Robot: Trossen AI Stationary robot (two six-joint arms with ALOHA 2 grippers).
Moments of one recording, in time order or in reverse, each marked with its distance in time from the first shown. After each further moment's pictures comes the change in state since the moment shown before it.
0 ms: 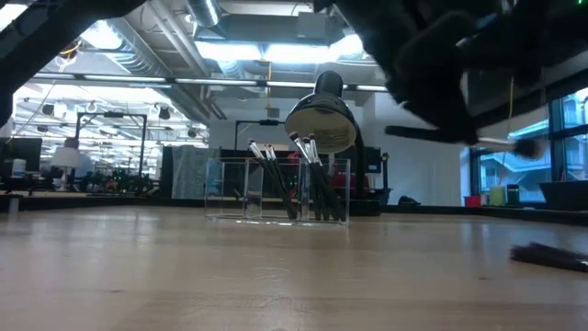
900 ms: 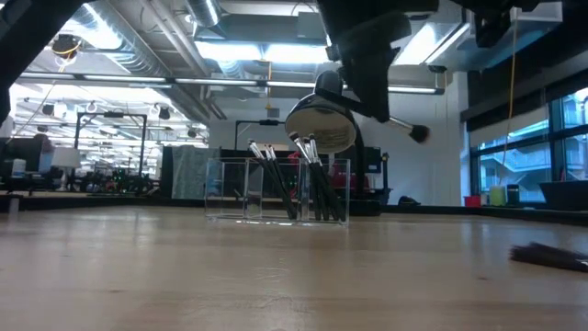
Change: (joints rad) left arm -0.070 -0.100 0.000 -0.361 -0.375 -0.202; right arm -0.001 0.076 0.000 0.487 -0.422 -0.414
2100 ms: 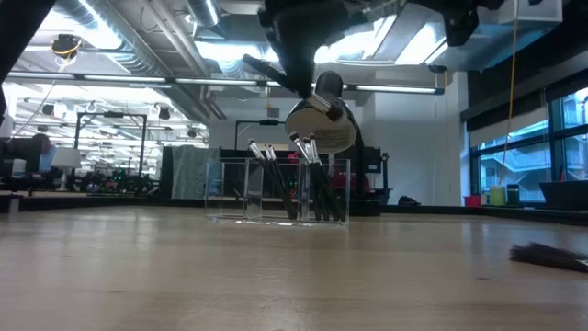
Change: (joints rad) left arm -0.129 -0.044 0.000 -0.456 -0.213 -0.517; right arm -0.111 0.222 0.127 -0.009 -0.109 0.045
